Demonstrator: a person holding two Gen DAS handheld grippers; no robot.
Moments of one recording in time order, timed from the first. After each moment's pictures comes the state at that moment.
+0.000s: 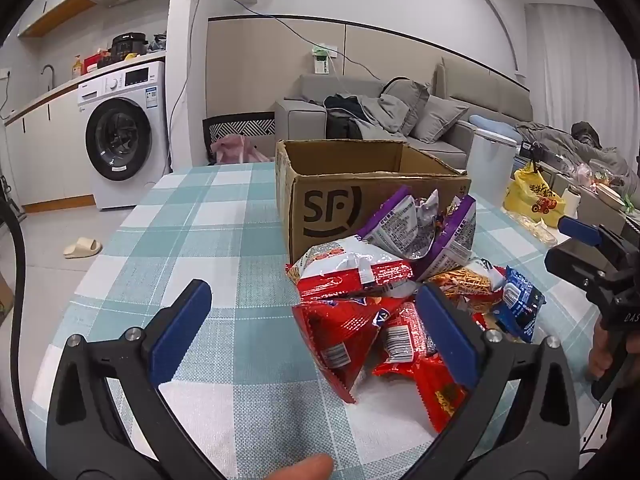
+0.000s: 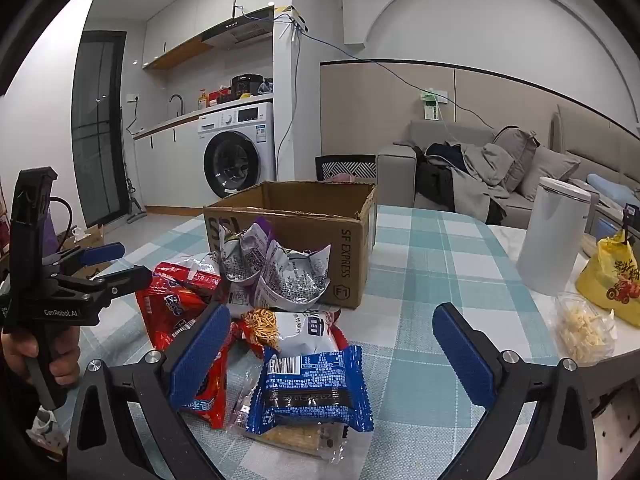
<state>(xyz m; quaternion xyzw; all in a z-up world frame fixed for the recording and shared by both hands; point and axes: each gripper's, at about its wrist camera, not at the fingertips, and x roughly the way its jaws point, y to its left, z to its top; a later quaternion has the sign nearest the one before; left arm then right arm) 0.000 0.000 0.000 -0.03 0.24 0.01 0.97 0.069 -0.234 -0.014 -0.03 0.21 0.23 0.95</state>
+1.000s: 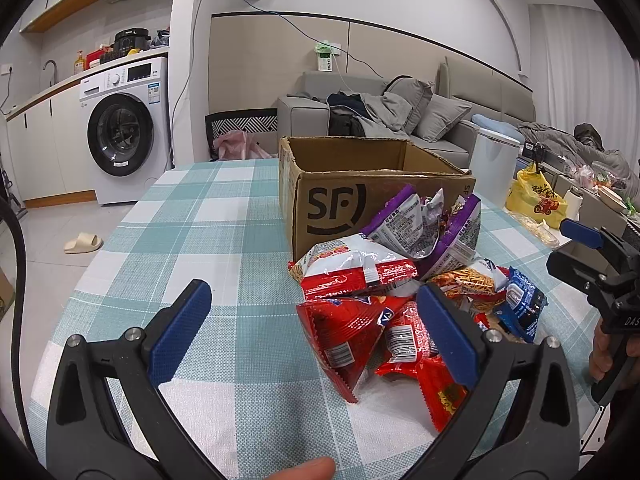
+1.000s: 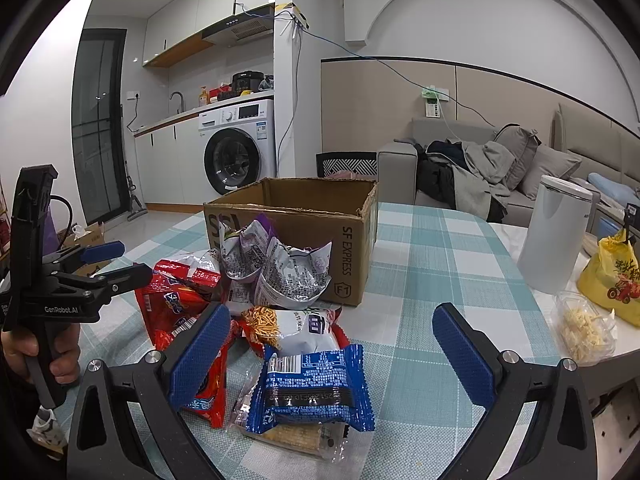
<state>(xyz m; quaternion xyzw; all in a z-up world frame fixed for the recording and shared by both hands) 0.000 0.005 0.000 -0.03 0.25 0.01 0.97 0.070 -0.230 -0.017 -0.04 0.21 0.23 0.95</state>
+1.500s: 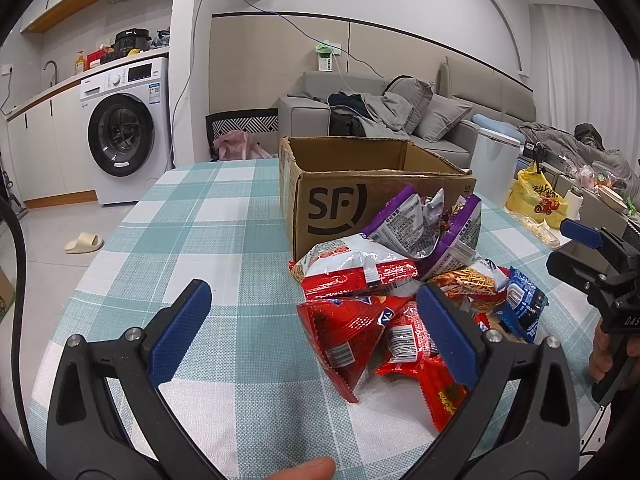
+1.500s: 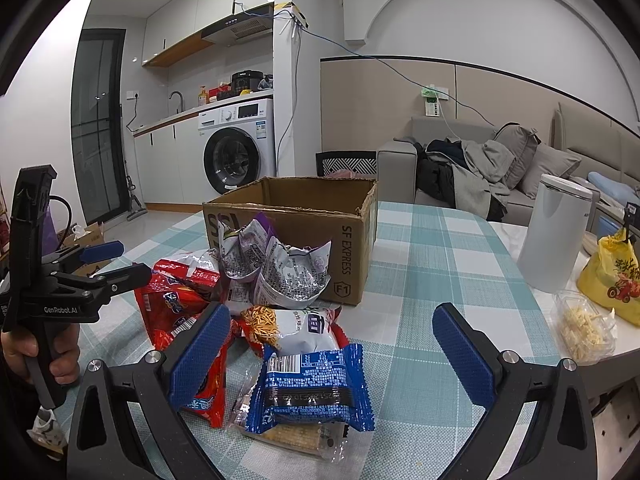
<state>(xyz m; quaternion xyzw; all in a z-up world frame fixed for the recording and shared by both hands) 0.000 0.005 0.000 -0.03 0.25 0.01 0.97 0.071 -0.229 -0.018 -0.04 0.21 0.23 0.95</state>
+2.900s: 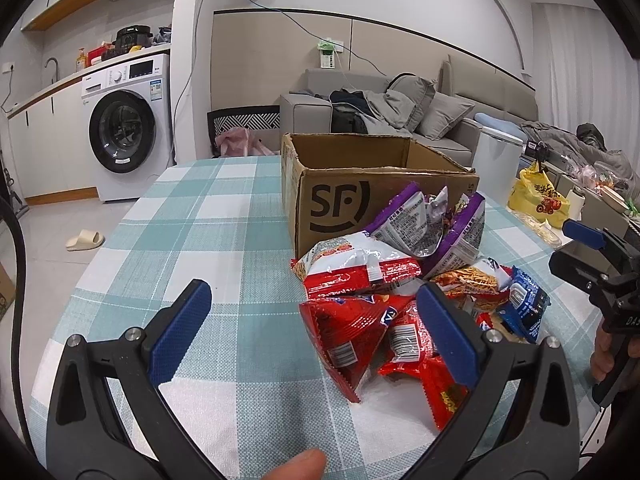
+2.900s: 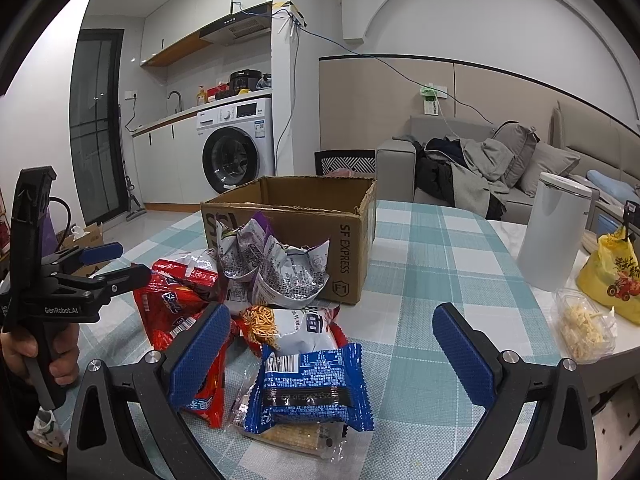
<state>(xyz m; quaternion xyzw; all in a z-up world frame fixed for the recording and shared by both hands) 0.003 0.007 -0.005 -0.04 0.25 0.01 0.97 0.072 -0.237 -0.022 -0.03 0.22 0.23 0.95</state>
